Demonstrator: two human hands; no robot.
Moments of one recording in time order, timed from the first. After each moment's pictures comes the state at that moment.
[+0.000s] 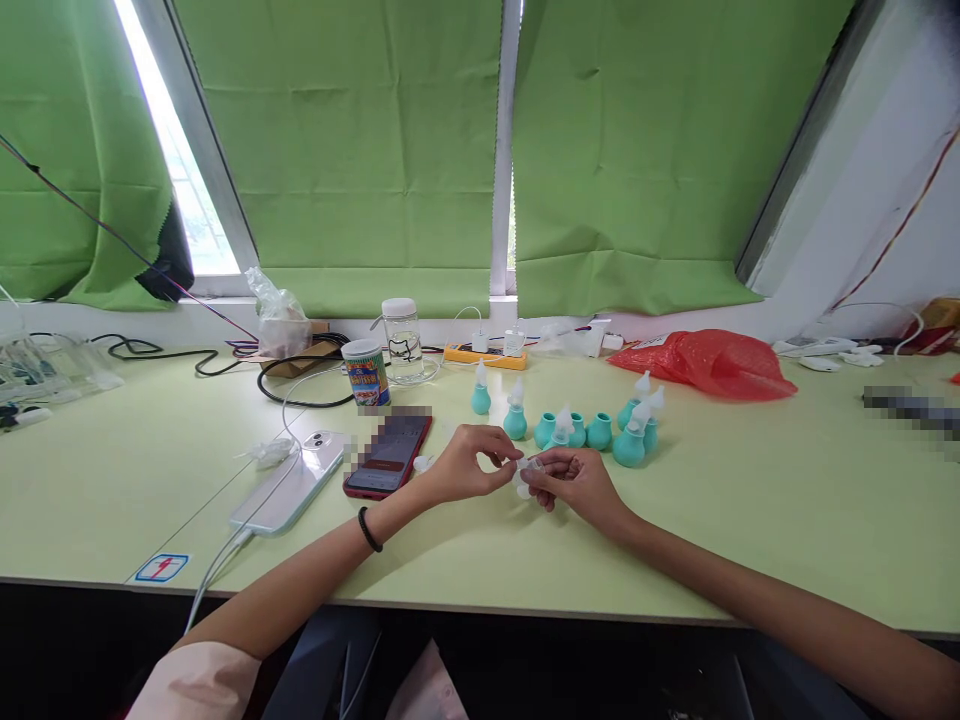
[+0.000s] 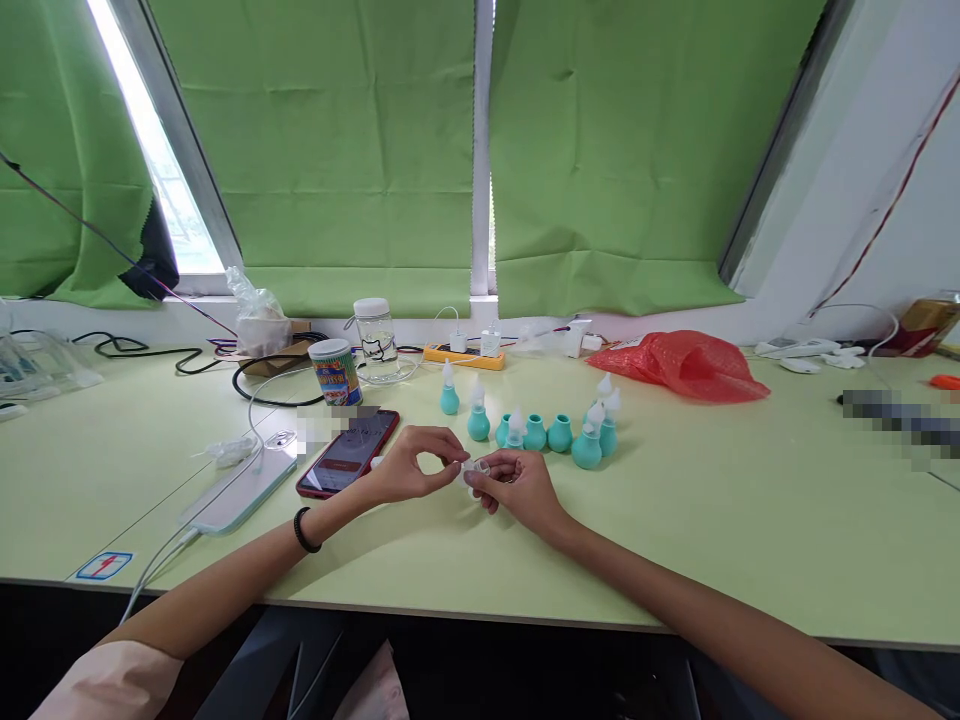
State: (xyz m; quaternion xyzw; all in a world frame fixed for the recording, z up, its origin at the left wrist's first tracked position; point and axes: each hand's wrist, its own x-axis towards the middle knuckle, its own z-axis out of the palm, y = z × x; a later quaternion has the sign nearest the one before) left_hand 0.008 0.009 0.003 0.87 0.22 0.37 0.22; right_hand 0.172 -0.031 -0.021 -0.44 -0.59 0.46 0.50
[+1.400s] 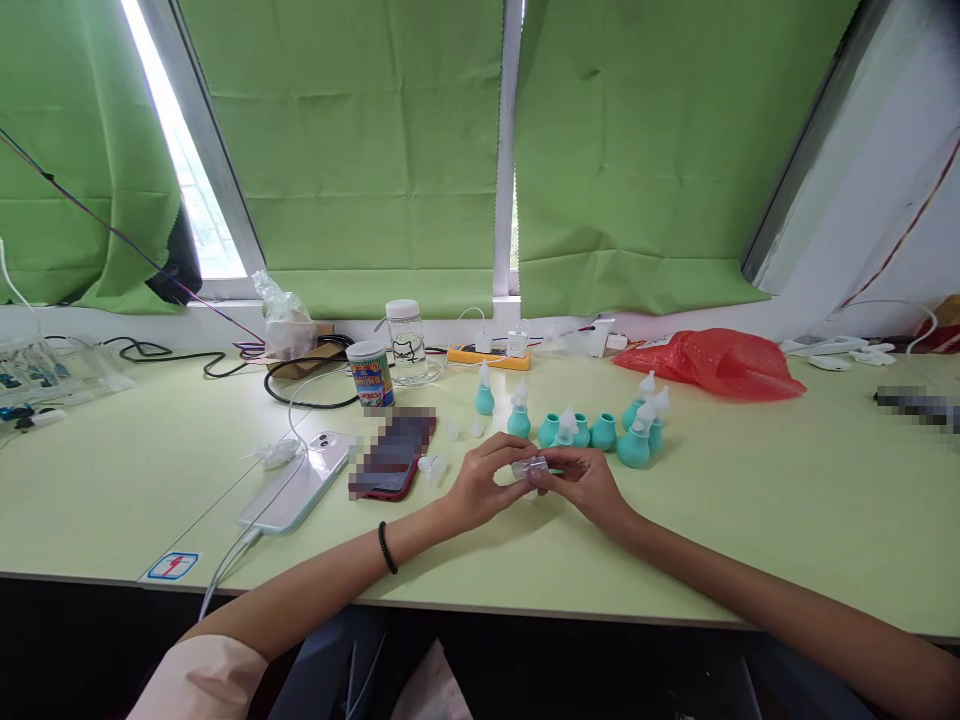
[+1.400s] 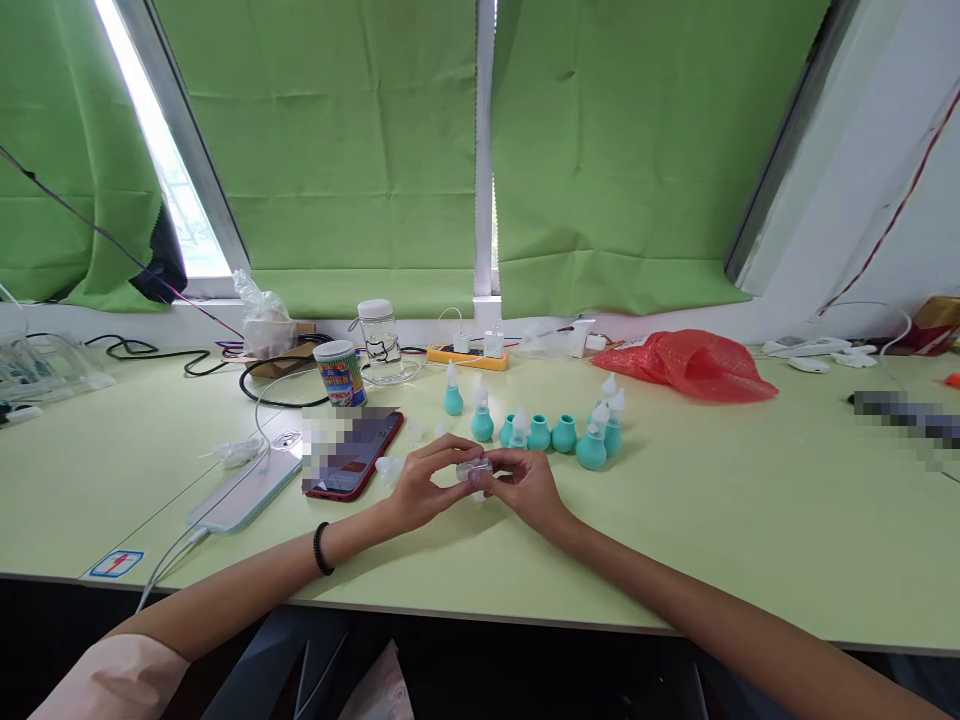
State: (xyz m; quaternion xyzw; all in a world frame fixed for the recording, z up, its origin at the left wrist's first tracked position) left_hand 0.022 -0.003 -0.016 0.85 0.15 0.50 0.09; right_hand 0.173 -0.026 -0.025 -0.34 -0.61 0.45 0.56
